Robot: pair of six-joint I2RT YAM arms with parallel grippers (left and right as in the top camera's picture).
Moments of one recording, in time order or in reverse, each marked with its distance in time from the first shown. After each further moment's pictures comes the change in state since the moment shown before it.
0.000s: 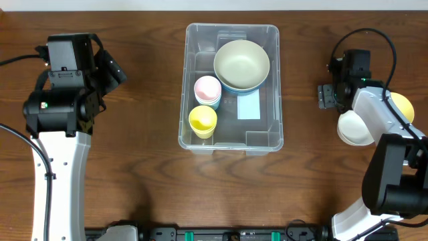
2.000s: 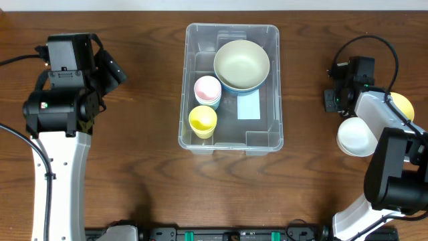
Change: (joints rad) left arm 0.000 0.000 0.000 0.000 0.000 0.000; right arm -0.050 0.035 -0.056 0.090 -0.130 -0.042
